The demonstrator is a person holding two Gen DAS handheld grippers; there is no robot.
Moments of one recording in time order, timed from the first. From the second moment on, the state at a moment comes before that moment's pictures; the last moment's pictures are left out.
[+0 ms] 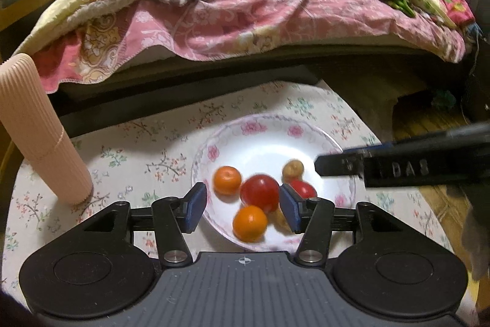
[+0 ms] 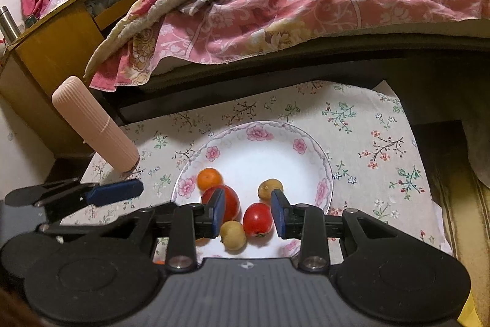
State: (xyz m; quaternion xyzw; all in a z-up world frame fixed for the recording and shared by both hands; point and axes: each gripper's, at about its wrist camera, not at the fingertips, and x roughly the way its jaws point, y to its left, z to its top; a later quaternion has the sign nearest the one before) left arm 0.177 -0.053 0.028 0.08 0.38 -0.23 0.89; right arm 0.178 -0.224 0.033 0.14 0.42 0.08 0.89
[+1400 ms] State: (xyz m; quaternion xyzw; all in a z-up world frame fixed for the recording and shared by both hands) left arm 0.105 0.011 -0.024 0.15 0.47 -0.30 0.81; right arm 0.124 -0.118 -0.024 0.02 0.51 0.23 0.83
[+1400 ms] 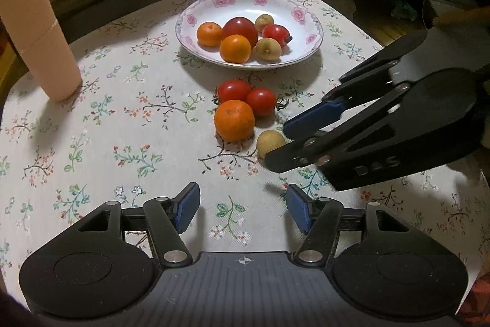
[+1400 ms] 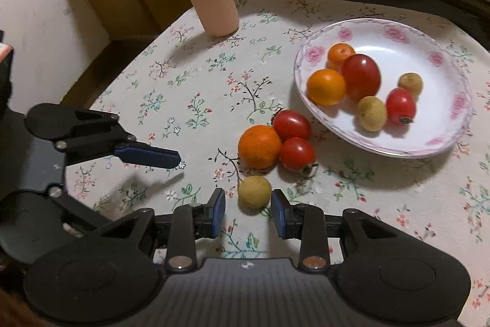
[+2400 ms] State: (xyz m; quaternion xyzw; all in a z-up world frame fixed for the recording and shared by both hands) left arm 0.149 -0.040 -0.040 0.16 0.46 -0.27 0.83; right arm 0.117 -0.184 -0.015 0.05 0.52 0.17 0.83
